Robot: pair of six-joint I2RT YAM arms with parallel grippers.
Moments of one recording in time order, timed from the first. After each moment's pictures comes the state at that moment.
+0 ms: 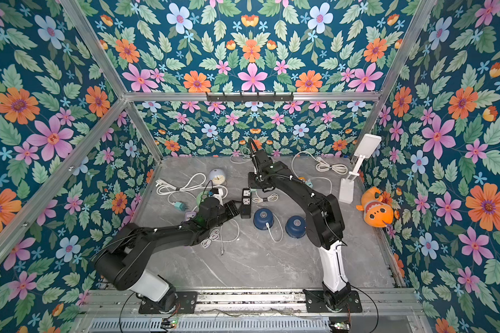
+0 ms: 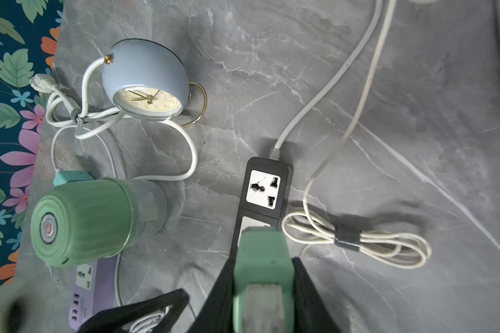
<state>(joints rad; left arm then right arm) -0.61 1.50 0.62 0.45 0.03 -0.92 0.57 2.09 1.90 -0.75 -0.08 0.47</state>
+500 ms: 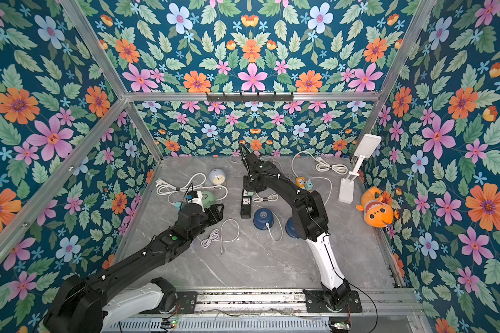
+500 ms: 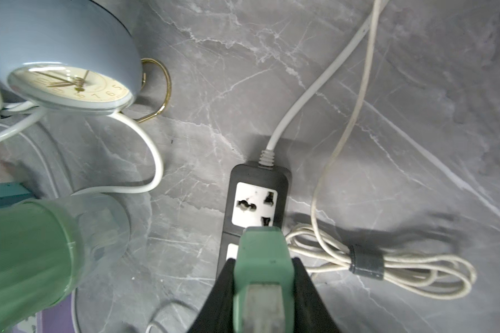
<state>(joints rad) -0.61 1.05 0.53 0.03 -0.19 -0.78 0.59 2.29 2.11 -0.89 0.00 0.50</state>
